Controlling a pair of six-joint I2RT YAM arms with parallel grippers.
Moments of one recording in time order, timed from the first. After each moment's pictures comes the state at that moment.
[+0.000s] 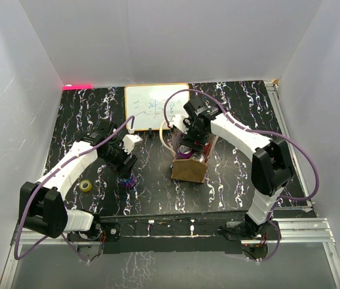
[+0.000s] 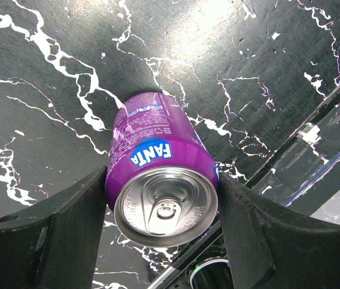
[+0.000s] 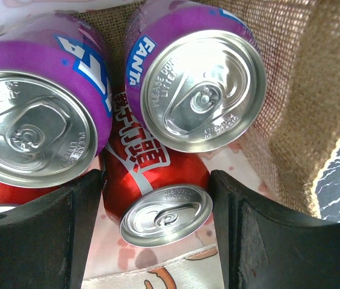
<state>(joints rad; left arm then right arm) -0.32 1.32 0.98 -0.97 0.37 0.47 0.54 1.78 1.48 -0.91 -0.03 -0.69</state>
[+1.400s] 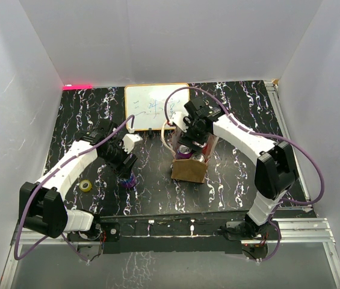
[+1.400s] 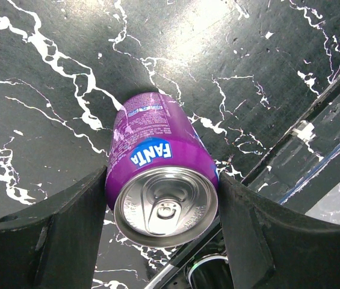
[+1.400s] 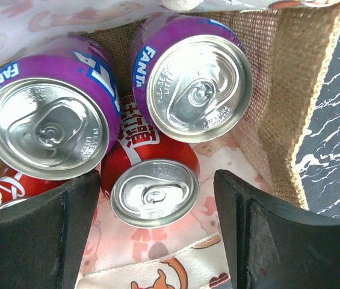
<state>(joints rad) -0.32 1.32 0.99 -0.99 0.38 0.47 0.56 1.74 1.47 -0.88 -0.03 -0.62</state>
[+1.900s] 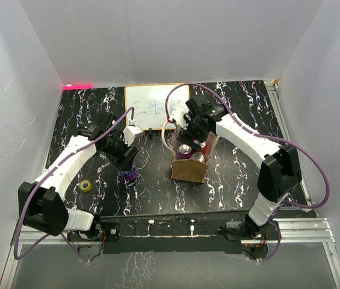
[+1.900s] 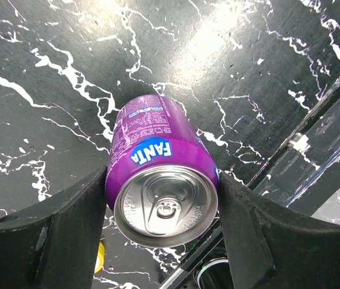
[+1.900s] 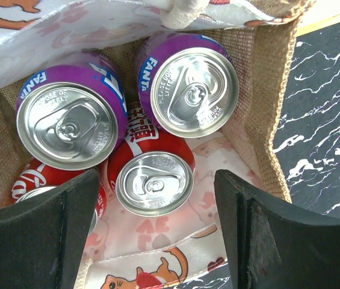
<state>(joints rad) -0.32 1.34 1.09 -1.01 0.39 0.49 0.56 1.70 1.48 -0.88 -0.07 -0.60</state>
